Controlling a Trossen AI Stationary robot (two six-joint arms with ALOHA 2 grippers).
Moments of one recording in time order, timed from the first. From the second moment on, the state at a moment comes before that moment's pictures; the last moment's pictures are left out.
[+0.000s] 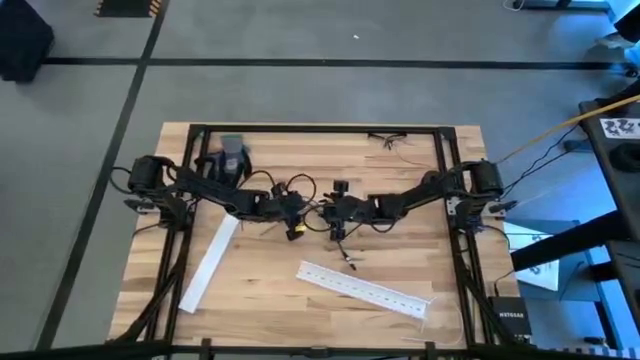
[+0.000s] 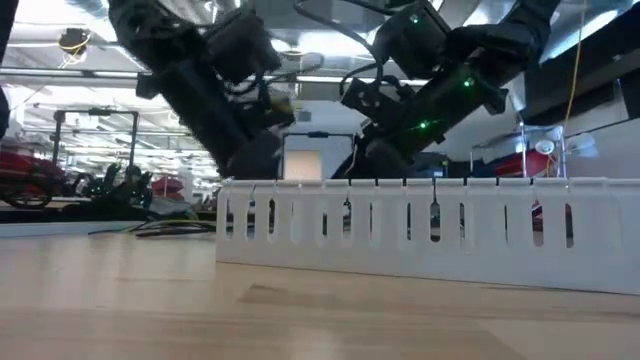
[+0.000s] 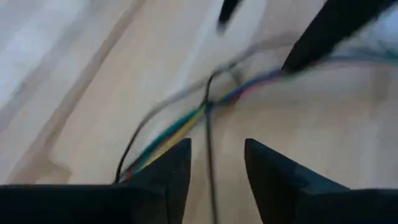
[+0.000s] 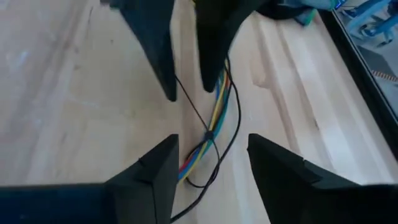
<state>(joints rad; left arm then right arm) -0.02 1.72 0.75 0.11 -0.36 -0.24 0.04 1.83 0.86 0.32 0.32 -0.24</state>
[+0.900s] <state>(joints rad) -0.06 1.78 0.91 -0.06 -0.46 -0.11 0.03 1.92 0.96 0.30 0.31 -0.30</state>
